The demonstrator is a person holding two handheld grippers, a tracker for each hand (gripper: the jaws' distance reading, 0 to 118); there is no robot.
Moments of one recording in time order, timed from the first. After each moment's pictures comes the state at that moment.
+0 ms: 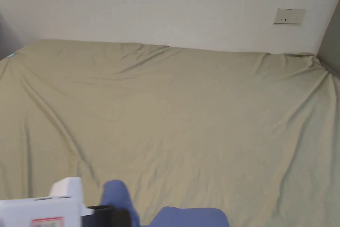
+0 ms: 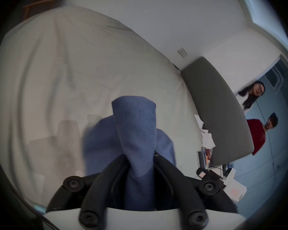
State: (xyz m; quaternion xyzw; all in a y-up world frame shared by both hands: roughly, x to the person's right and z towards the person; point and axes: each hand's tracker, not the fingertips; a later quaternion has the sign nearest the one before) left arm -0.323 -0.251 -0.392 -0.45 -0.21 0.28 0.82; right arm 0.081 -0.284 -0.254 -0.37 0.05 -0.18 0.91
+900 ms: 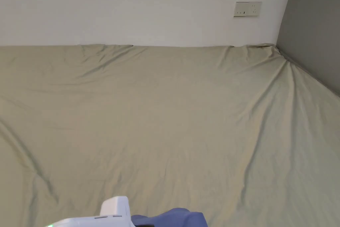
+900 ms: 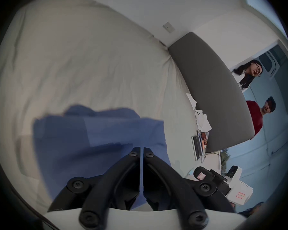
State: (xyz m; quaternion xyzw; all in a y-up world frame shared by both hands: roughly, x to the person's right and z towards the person) left arm -0.213 -0.311 -0.418 -0.51 -0.28 0.26 0.78; right arm 0.114 -0.299 -0.238 -0.37 0.00 -0.21 0.90
